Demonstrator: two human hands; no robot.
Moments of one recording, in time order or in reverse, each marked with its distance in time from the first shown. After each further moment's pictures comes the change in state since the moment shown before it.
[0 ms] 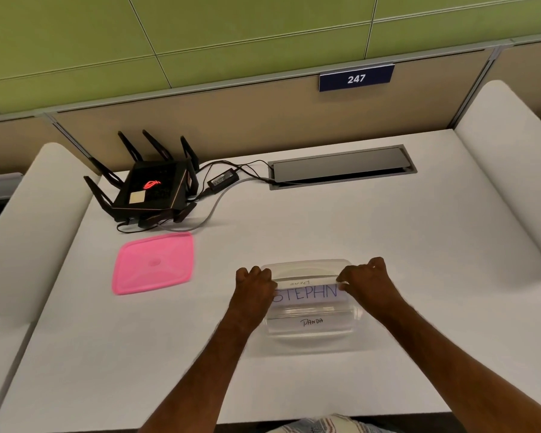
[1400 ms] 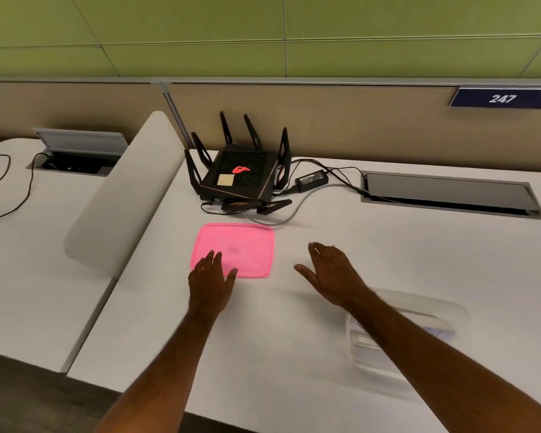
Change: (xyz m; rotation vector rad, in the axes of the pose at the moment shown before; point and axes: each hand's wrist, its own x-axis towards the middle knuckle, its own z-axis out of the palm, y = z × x) left_hand -0.114 -0.302 0.059 -0.354 -0.051 -0.844; right_hand 0.197 -0.294 0.017 0.119 -0.169 -0.247
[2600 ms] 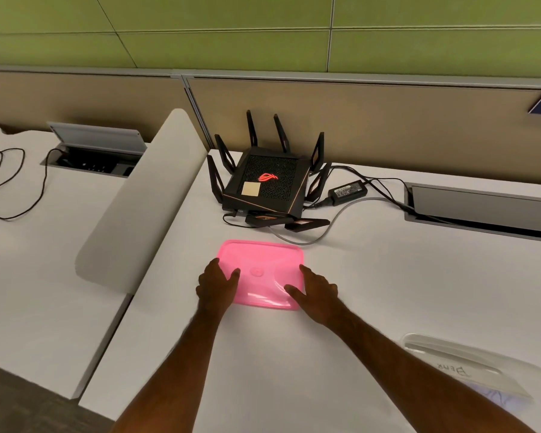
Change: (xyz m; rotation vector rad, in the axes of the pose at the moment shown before) left_hand 0.066 0.004 0.006 -0.352 -0.102 -0.346; right_hand 0.053 -0.034 0.049 0.409 -0.224 0.230
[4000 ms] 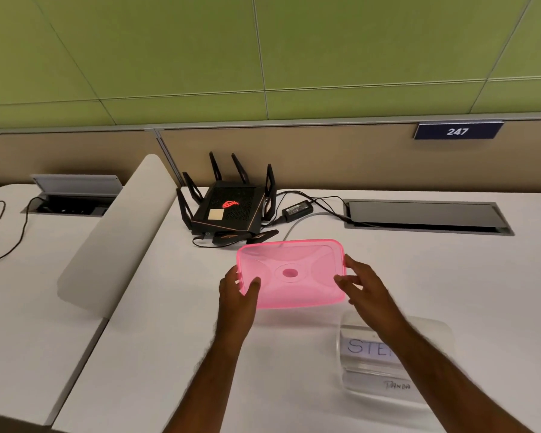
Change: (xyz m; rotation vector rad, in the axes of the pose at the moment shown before) left_hand -0.174 0.094 0.007 -0.605 -0.040 0.217; right_hand -0.192 0.080 -0.129 0.802 0.450 -0.034
